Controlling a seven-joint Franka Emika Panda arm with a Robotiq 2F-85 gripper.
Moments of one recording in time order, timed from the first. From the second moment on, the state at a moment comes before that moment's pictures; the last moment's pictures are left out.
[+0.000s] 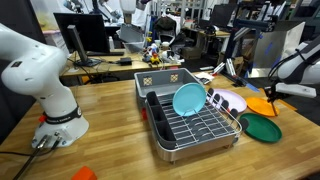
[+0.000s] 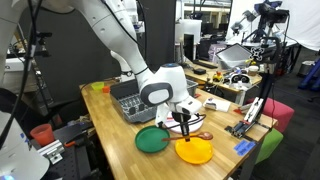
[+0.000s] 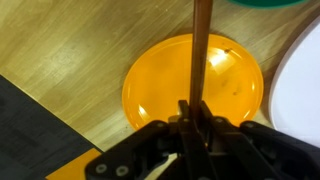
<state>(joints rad) -0.10 0.62 -0.21 -2.14 0.12 2.94 0.26</state>
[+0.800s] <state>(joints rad) -0.10 0.62 -0.20 -2.13 0.13 2.94 0.27</state>
